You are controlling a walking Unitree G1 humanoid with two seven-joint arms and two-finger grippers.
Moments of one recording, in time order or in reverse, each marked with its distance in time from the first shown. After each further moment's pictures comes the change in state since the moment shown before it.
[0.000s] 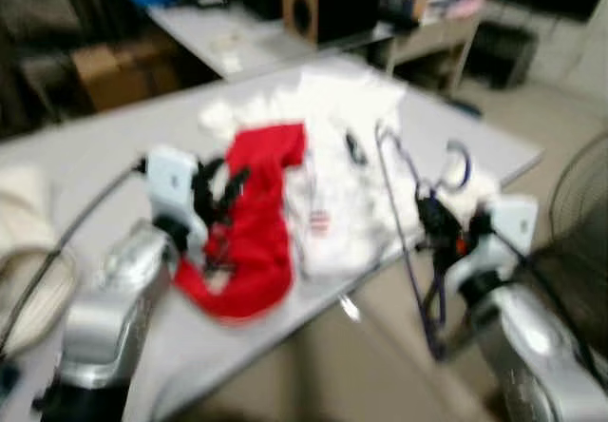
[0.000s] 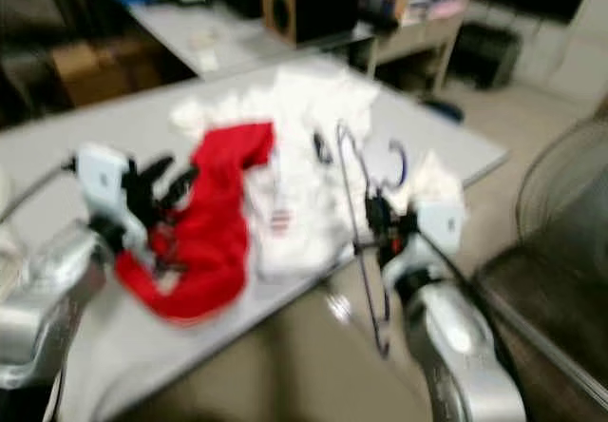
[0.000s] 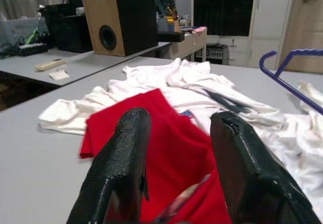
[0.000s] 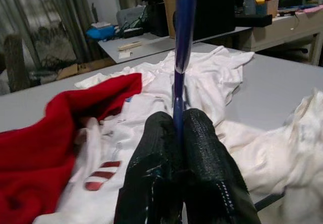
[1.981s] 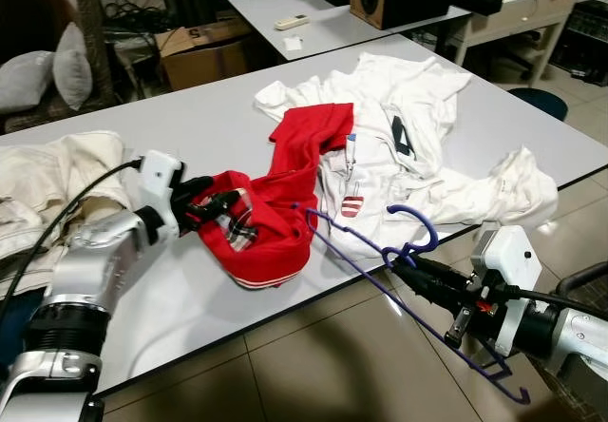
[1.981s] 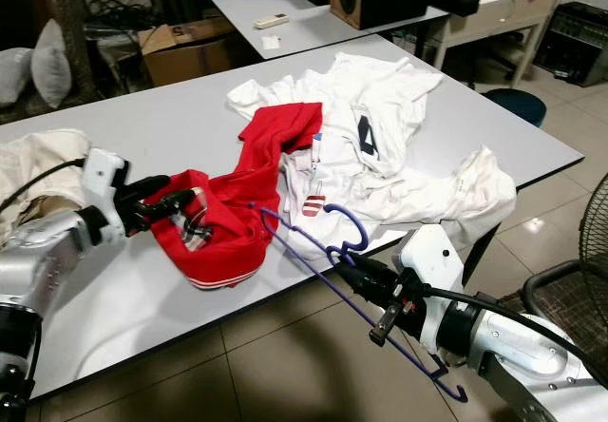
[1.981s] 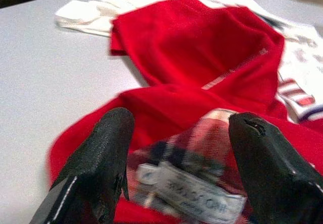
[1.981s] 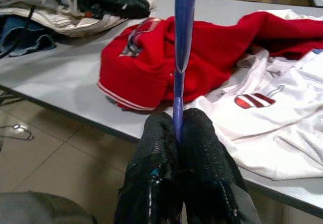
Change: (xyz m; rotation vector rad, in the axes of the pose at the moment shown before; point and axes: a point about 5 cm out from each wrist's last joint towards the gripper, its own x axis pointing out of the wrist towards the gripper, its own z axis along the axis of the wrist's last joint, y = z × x) left arm 0.020 0.072 -0.042 -0.127 0.230 -0.182; right arm -0.046 -0.007 0.020 -0.280 0.269 0.606
